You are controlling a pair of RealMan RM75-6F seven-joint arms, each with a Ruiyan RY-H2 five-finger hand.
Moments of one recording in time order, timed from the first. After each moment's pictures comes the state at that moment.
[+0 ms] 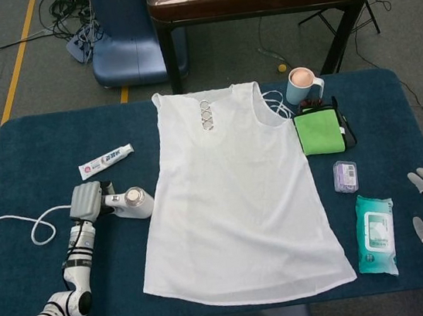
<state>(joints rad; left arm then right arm) -0.64 -1.77 -0.28 -0.85 1.21 1.01 -0.13 -0.01 -0.87 0.01 -1.83 -1.57 1.52 -0.14</state>
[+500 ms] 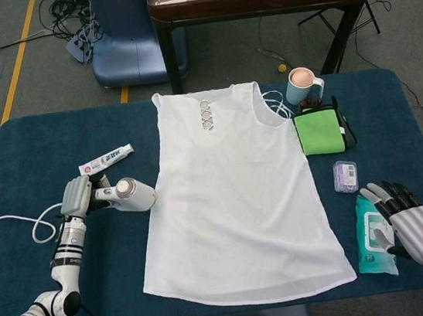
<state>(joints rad) -0.61 -1.61 -0.32 -1.10 1.21 1.02 -0.26 0.10 -0.91 -0.02 -1.88 -1.62 1.31 -0.17</state>
